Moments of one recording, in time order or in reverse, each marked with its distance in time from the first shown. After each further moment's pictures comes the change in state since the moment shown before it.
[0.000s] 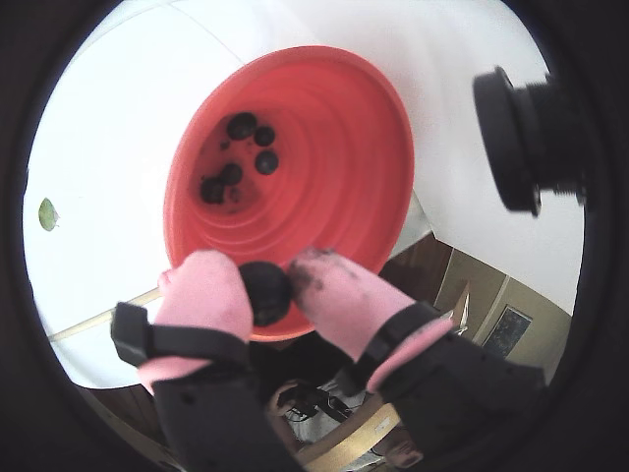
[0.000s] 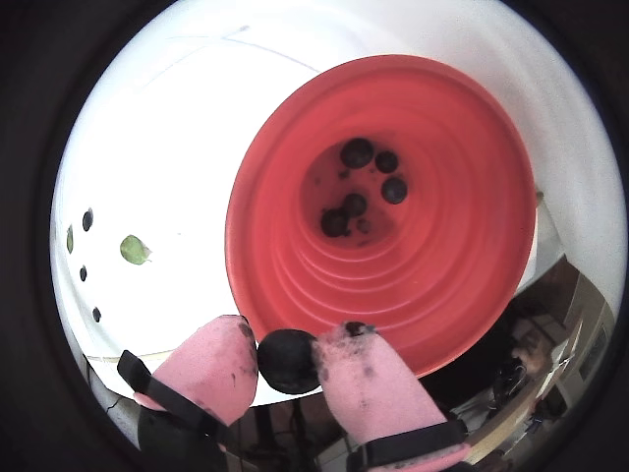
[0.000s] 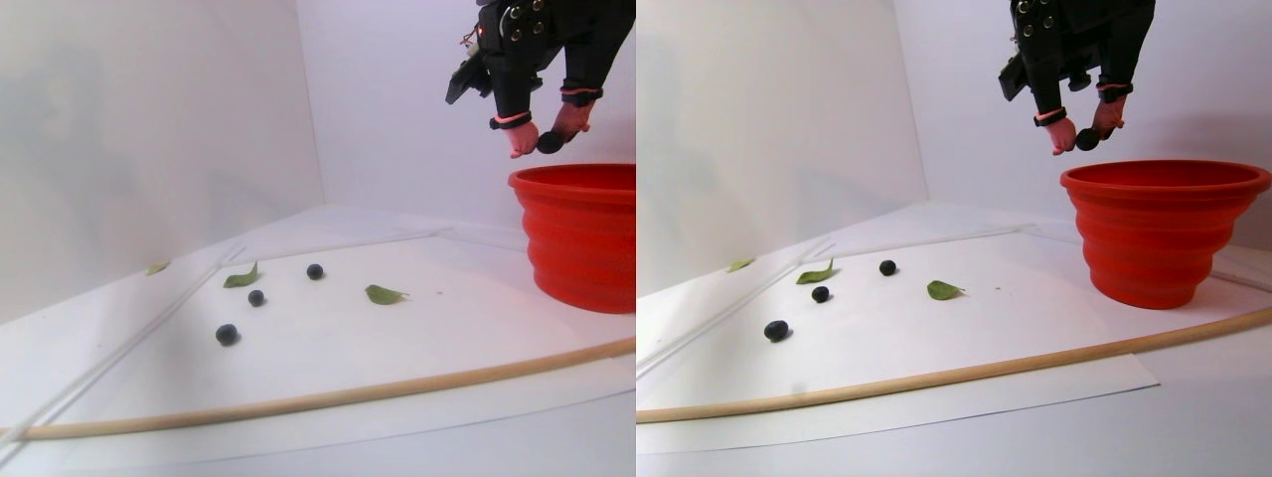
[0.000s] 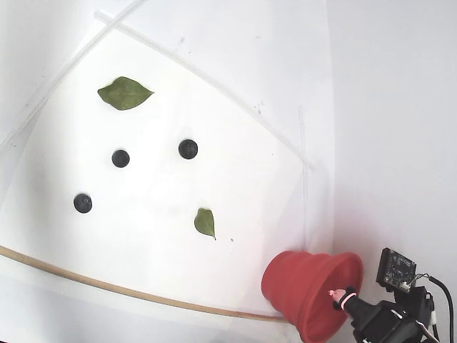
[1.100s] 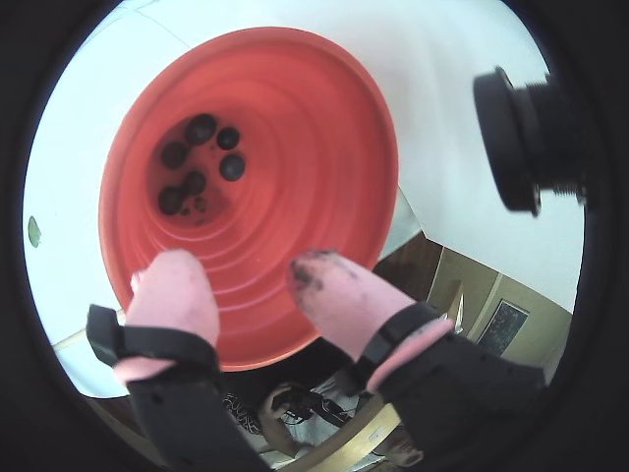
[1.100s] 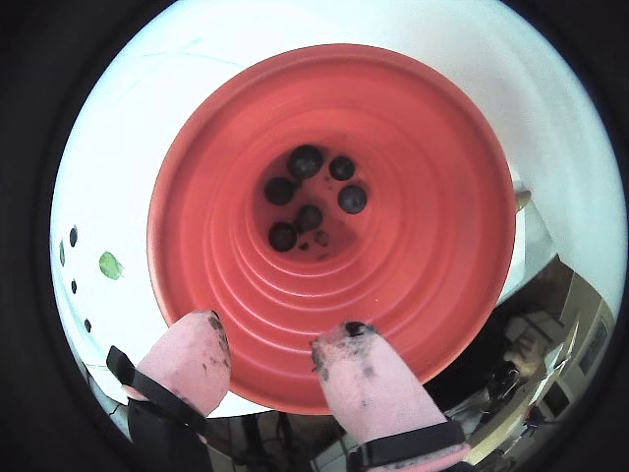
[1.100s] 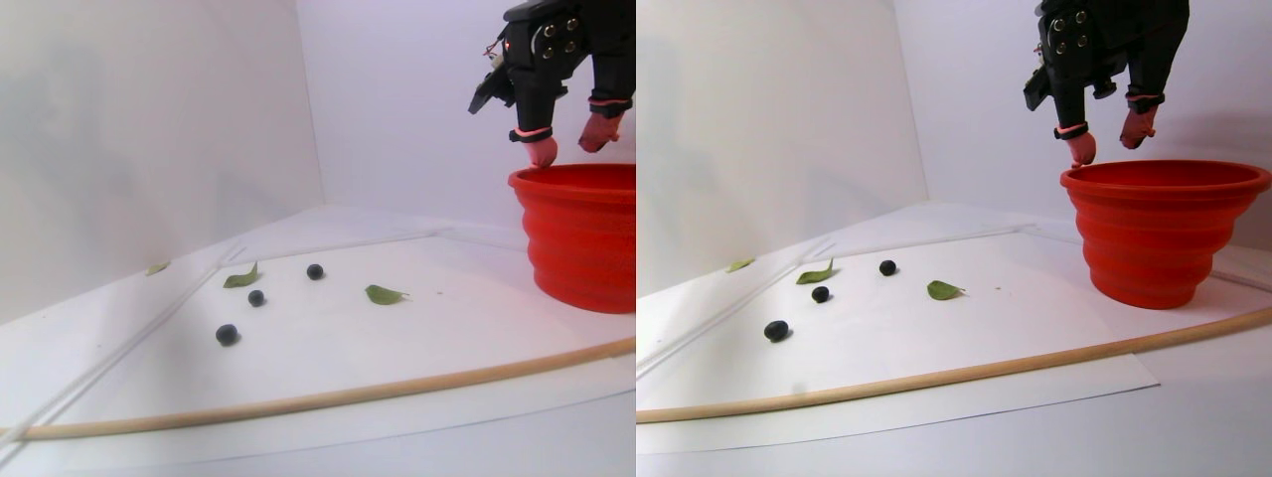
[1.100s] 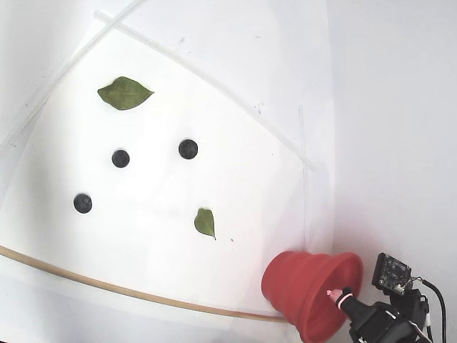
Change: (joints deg) arm 1.9 -6.0 -2.1 -4.5 -1.4
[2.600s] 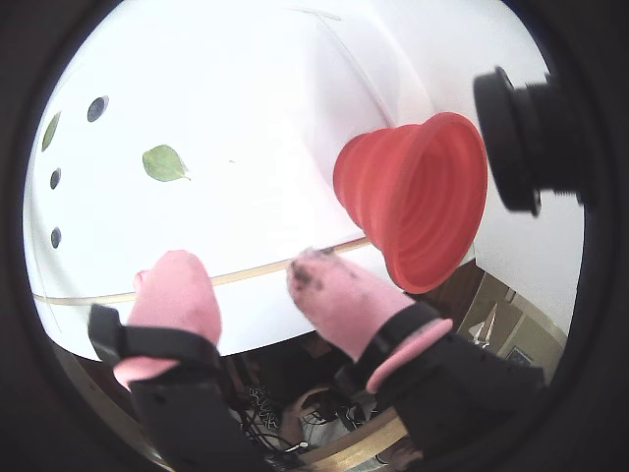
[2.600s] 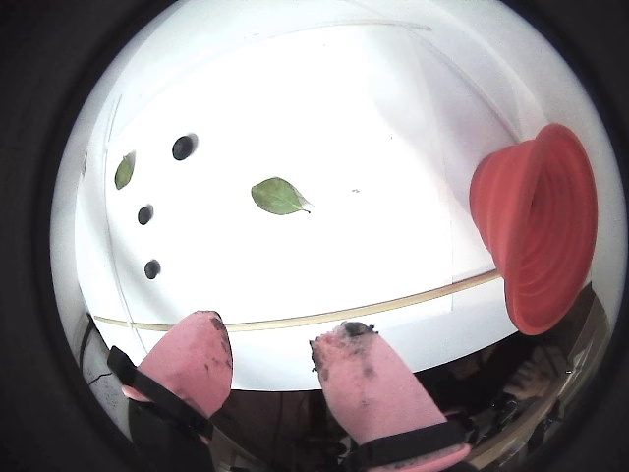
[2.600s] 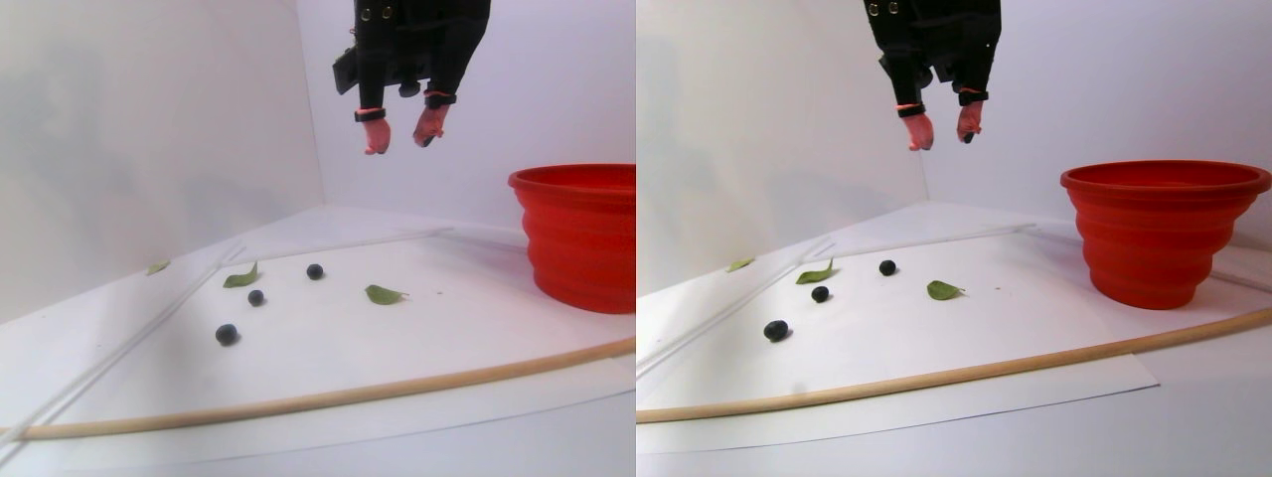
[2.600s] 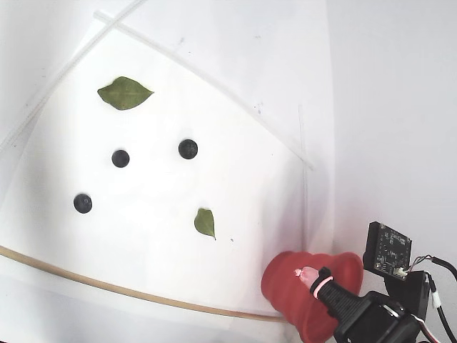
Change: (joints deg) arm -21.8 22.7 16.8 10.5 12.1
